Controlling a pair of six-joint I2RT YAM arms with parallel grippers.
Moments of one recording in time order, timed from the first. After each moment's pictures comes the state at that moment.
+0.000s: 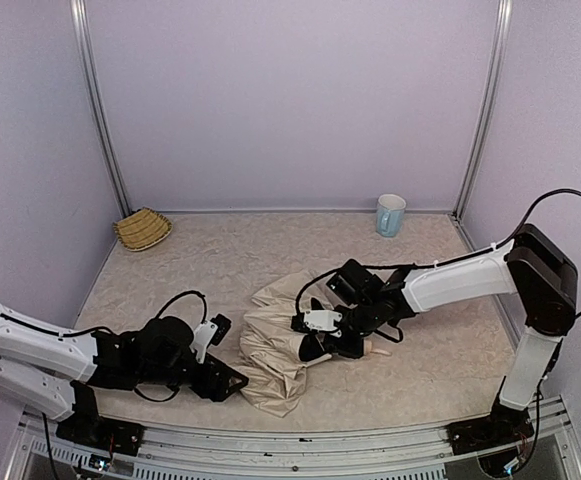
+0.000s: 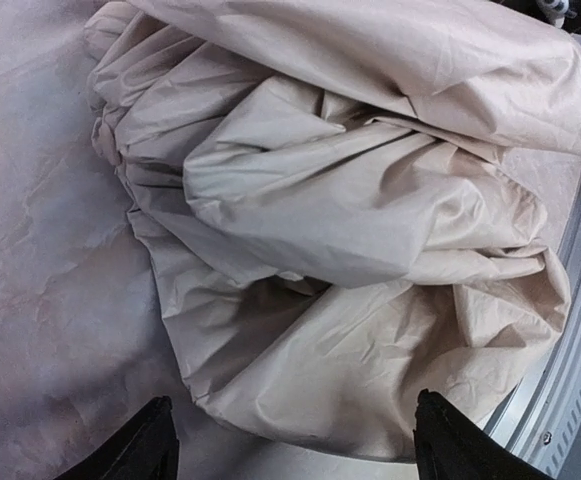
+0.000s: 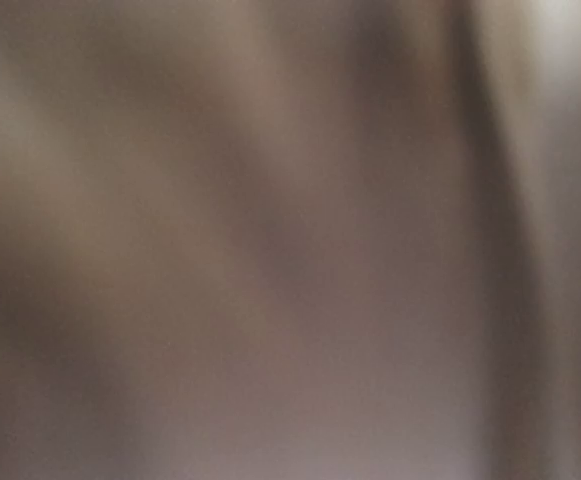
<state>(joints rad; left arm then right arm) -1.09 1.20 0.37 0.10 -0.03 -0.53 0.90 1.82 1.05 -0.34 -0.18 -0.53</state>
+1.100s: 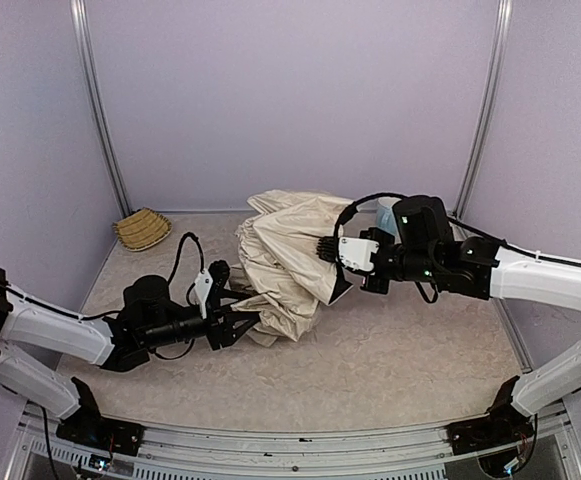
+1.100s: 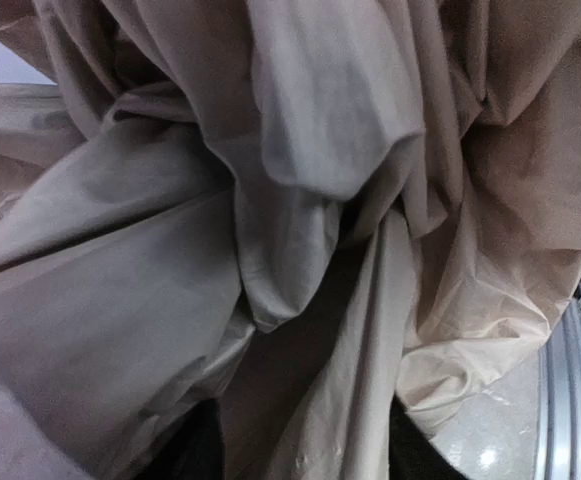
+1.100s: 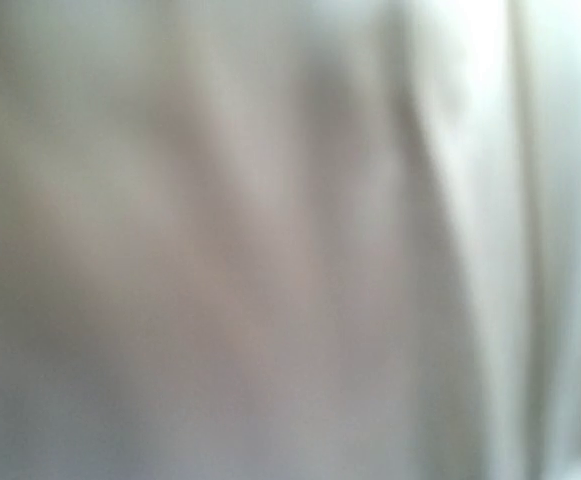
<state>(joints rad) -0.86 1.33 0.37 0.83 0.22 -0.05 0.86 1.33 1.00 -0.13 -0.01 -0.82</state>
